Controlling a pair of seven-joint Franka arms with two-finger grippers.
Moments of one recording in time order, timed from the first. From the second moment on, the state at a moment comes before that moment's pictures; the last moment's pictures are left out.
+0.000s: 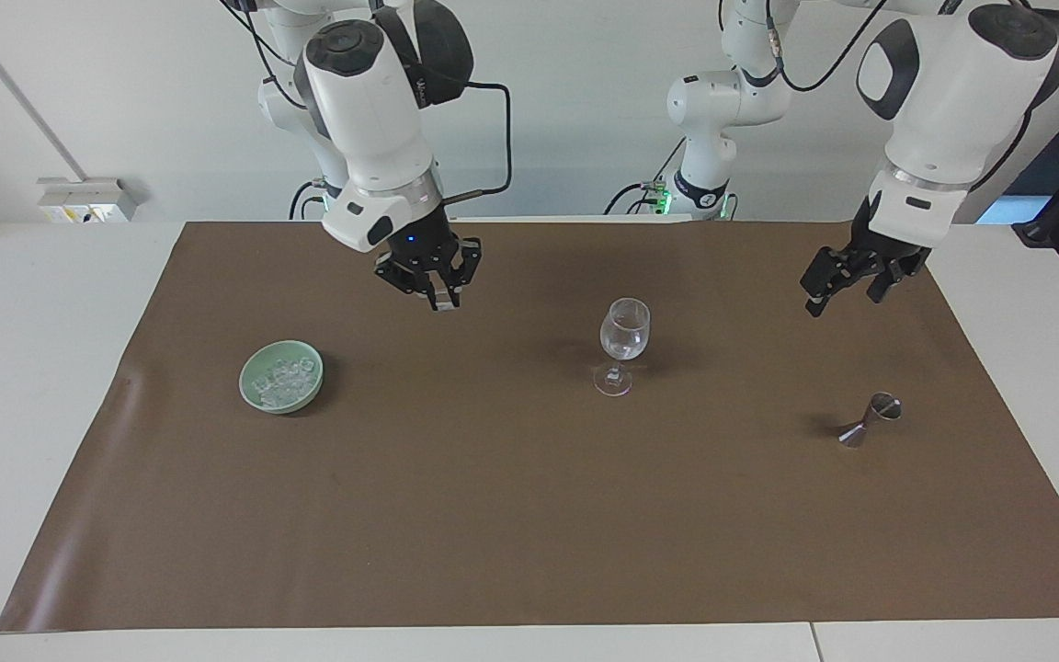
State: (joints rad) left arm -0.01 0.07 -0.12 -1.51 0.02 1.66 -0.26; right arm 0.27 0.17 0.18 -1.55 0.09 1.81 0.41
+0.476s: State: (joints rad) left arm -0.03 0.05 -0.03 -1.40 -0.09 1.44 -0.08; right arm 0.46 0.32 0.18 -1.33 0.01 1.81 0.69
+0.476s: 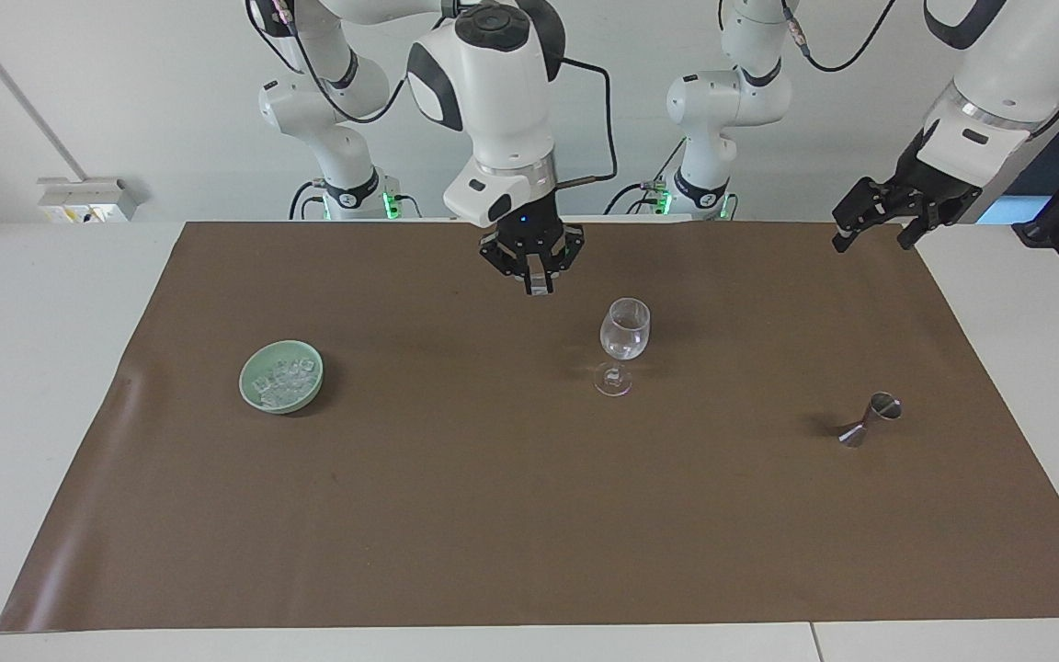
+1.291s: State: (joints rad) left arm -0.03 -0.02 -0.08 -1.49 0.01 1.41 -0.06; right arm 0.68 0.57 0.18 -1.03 -0.13 1.80 0.91
